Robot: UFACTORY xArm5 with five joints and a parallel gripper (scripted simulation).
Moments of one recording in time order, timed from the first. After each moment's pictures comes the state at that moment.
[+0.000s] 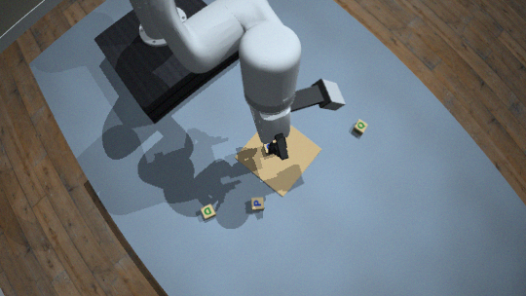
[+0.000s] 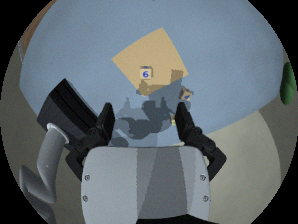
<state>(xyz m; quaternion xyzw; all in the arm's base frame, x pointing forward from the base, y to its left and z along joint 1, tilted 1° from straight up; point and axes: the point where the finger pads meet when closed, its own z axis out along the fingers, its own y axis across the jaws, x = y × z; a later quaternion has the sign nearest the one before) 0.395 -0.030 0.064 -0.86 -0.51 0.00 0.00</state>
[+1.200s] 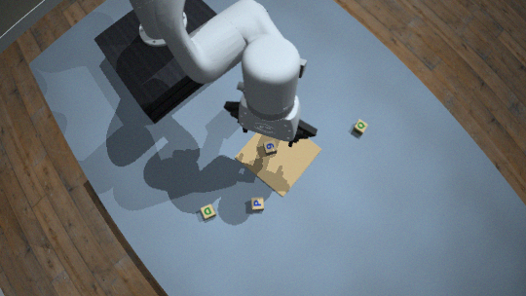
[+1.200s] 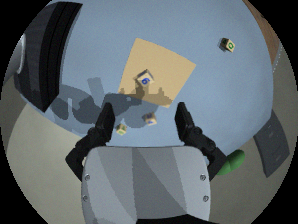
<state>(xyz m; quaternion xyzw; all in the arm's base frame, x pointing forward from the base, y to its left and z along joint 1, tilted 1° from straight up) 0.396 -0.029 0.034 -0.53 -0.85 0.00 0.00</state>
